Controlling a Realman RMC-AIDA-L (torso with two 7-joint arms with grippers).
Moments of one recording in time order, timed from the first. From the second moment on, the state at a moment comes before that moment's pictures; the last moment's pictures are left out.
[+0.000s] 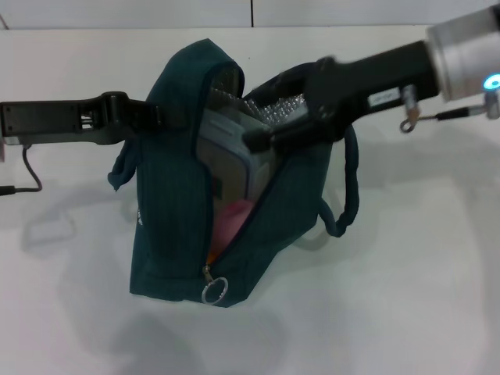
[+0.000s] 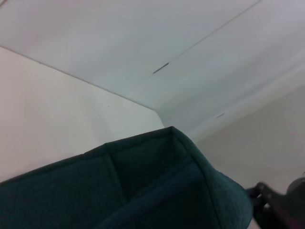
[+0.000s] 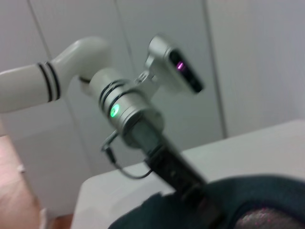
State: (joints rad) left arm -0.49 -2.04 0.74 0.95 1.89 1.76 -2.42; right arm 0.79 2.01 -1.25 -0.96 -1.72 -1.51 1.86
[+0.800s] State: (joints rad) left arm -0.49 -2.04 0.74 0.95 1.89 1.76 -2.42; right arm 0.59 1.96 -1.03 -1.07 -1.90 -1.54 1.86
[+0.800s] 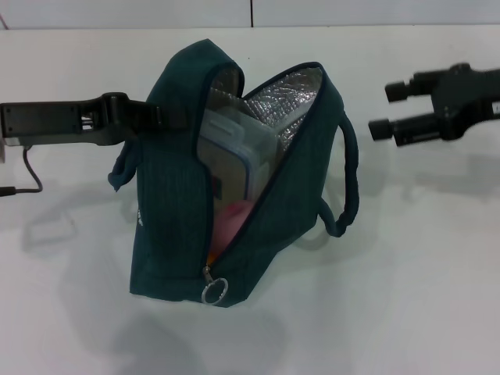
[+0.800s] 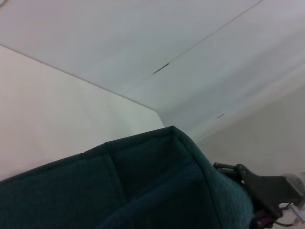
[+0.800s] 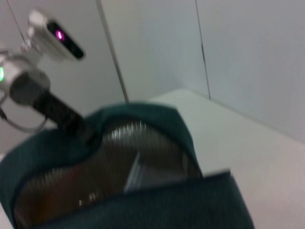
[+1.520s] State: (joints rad) left arm -0.49 -2.04 0.74 0.95 1.89 1.76 -2.42; right arm 0.63 2.00 -1.04 -0.90 -1.92 -1.45 1.77
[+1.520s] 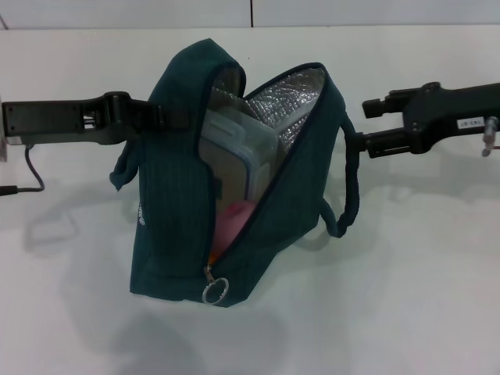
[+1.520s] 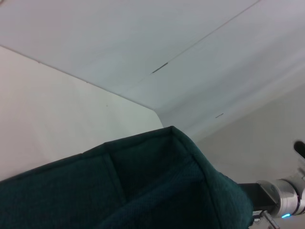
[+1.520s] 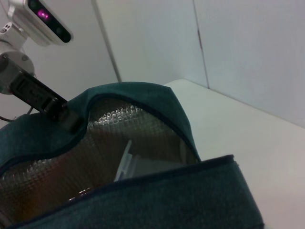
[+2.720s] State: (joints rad) left arm -0.50 -2.04 0.74 0.95 1.89 1.75 -2.42; right arm 0.67 2.01 -1.05 -0.86 -1.93 -1.40 1.70
